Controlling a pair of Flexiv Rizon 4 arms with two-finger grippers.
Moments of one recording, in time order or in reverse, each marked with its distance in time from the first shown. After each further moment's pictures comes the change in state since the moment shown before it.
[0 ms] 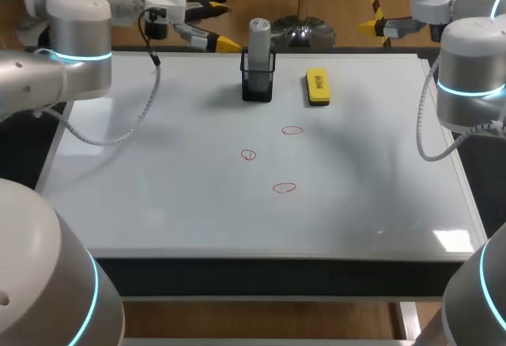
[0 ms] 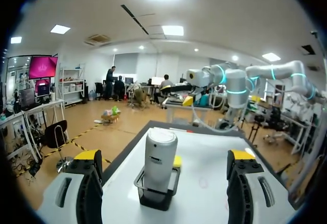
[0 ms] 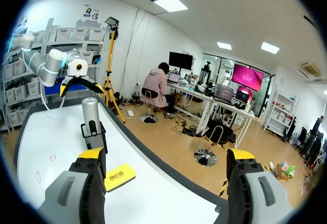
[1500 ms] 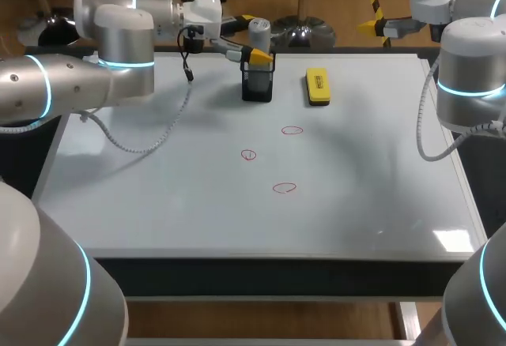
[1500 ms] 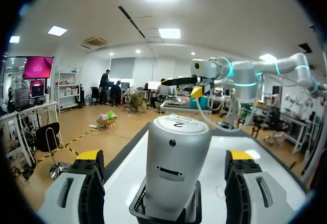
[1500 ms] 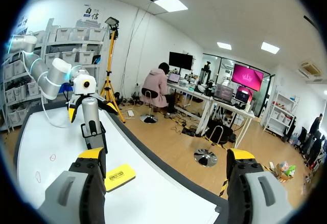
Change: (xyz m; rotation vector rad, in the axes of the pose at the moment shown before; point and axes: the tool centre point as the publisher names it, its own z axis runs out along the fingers) left arm -0.019 0.029 0.075 0.050 0.023 0.009; right arm 0.000 0.000 0.000 0.000 0.000 0.000
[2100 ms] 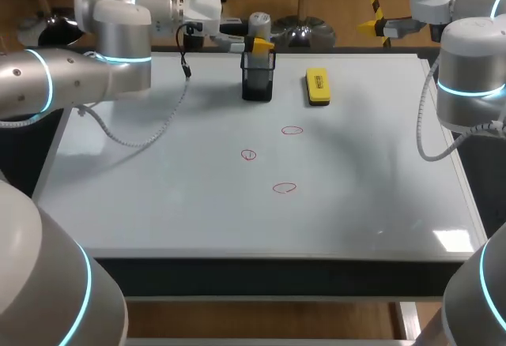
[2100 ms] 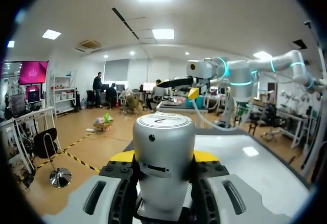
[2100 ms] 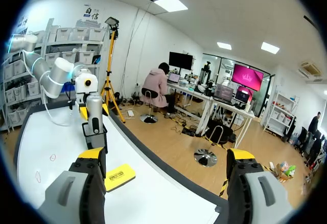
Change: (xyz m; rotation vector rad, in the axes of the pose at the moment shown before) left arm -0.002 -0.008 0.000 0.009 0.038 0.039; right arm 0.000 0.000 0.000 0.000 0.000 0.000
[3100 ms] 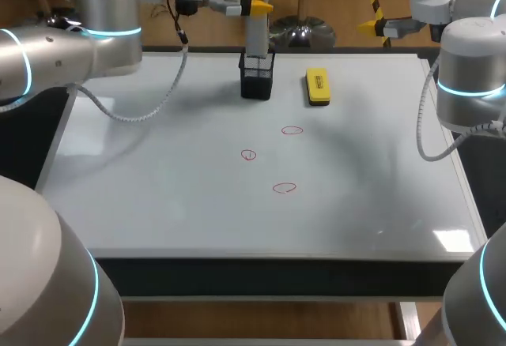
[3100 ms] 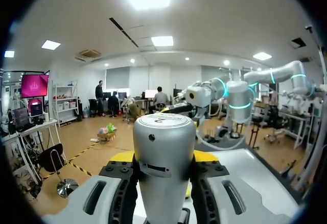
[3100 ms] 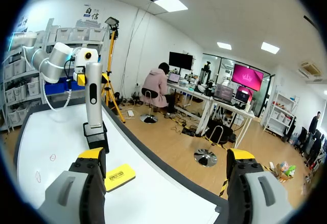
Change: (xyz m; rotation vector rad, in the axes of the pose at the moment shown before) left arm 0.005 -0.097 -0.020 0.042 -0.019 0.041; right arm 0.000 0.000 0.000 0.000 0.000 0.000
